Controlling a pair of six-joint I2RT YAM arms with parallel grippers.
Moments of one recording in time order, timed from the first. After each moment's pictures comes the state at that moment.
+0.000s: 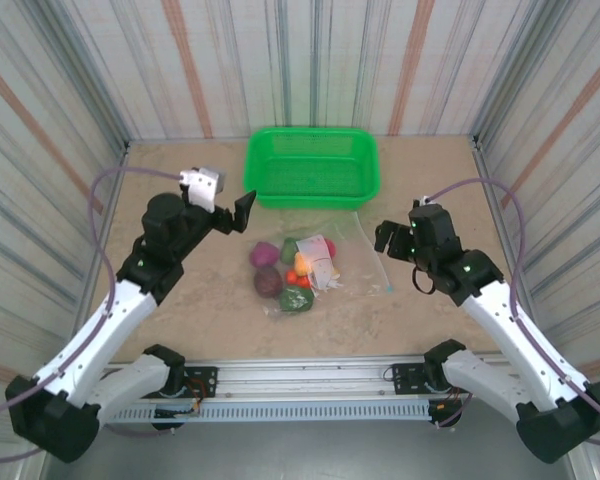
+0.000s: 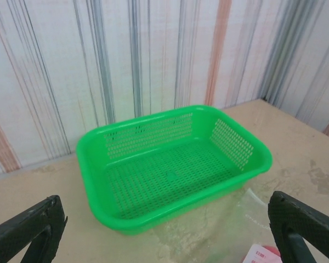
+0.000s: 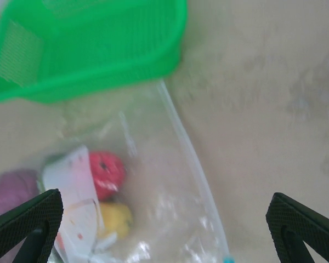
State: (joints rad) left arm -0.44 0.92 0.80 -0.01 0.07 0.02; right arm 0.47 0.88 0.91 -0.71 0.20 0.59
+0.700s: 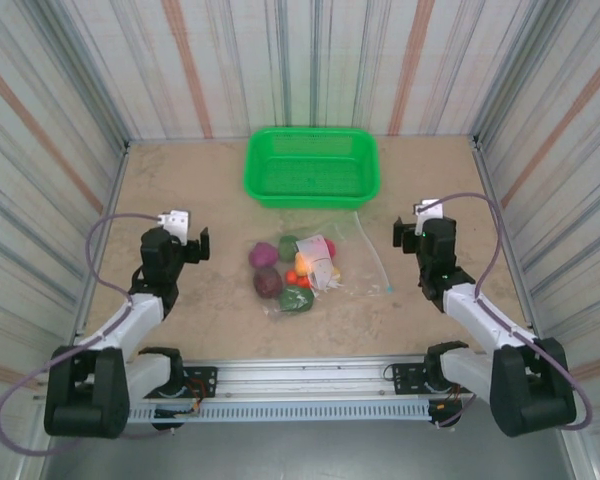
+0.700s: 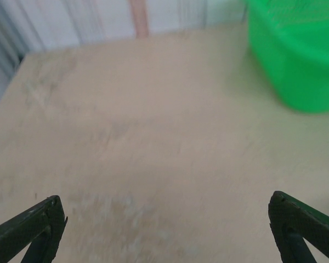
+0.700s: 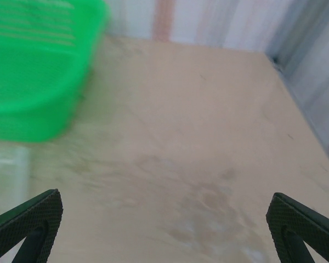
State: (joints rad) left arm -0.05 1.09 0.36 0.32 -0.03 0.10; right arm 0.16 1.07 0.42 0.24 0.28 -0.03
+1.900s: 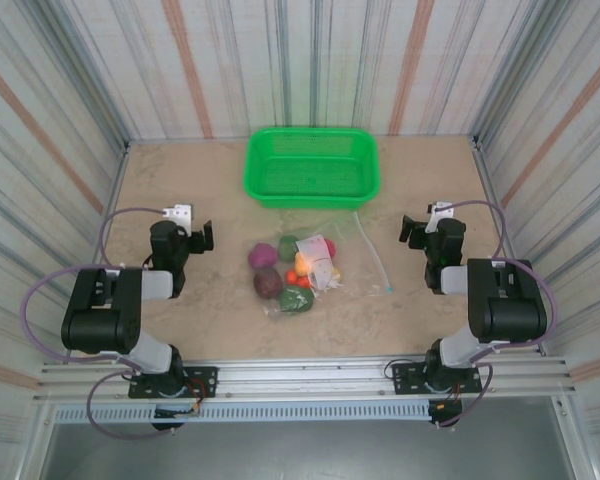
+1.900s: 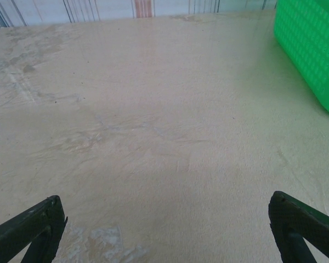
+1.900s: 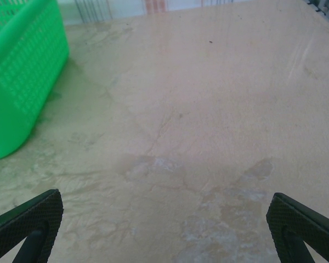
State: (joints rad) left arm -0.02 1.52 0.41 0.70 0.01 0.05; right arm -0.04 1.55 0.40 0.75 -0.01 0.09
